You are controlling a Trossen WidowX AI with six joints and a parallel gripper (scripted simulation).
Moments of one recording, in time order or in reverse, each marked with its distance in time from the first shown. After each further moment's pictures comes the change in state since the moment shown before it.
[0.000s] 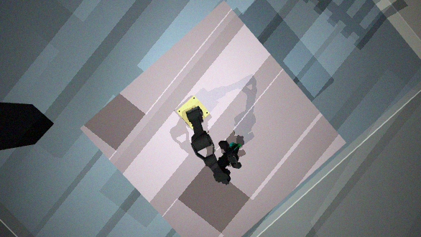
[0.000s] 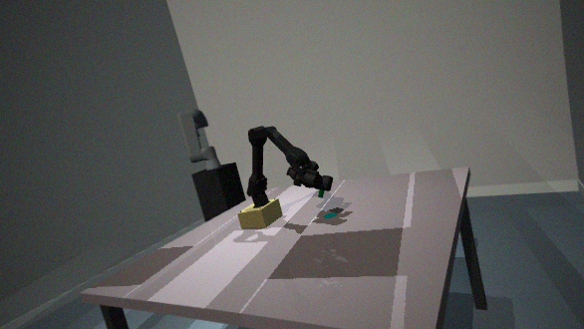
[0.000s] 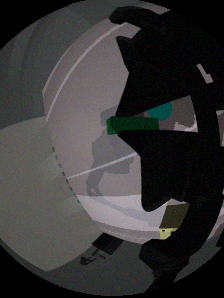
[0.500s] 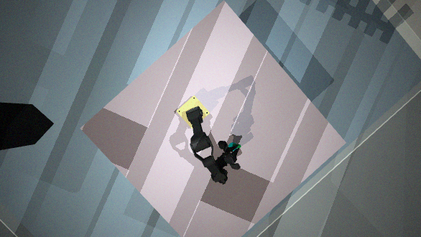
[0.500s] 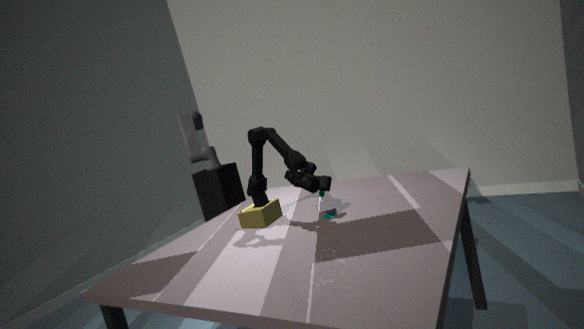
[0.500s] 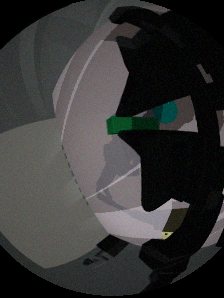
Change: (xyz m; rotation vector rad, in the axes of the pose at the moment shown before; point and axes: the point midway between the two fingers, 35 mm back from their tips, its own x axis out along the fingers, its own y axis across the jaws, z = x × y) arm -0.005 -0.001 0.001 -0.020 -0.108 -0.034
